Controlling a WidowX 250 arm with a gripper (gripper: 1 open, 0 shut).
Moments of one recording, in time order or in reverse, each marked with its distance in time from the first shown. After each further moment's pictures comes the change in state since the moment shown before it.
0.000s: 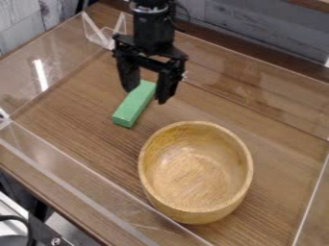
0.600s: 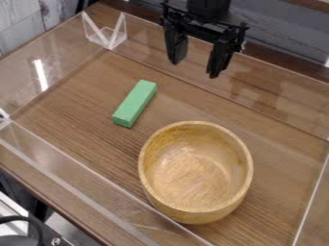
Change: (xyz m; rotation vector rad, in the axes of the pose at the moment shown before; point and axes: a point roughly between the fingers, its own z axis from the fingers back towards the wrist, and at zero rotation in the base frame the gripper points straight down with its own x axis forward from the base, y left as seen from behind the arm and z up) arm 0.023 -0.068 0.046 0.032 -0.054 -0.063
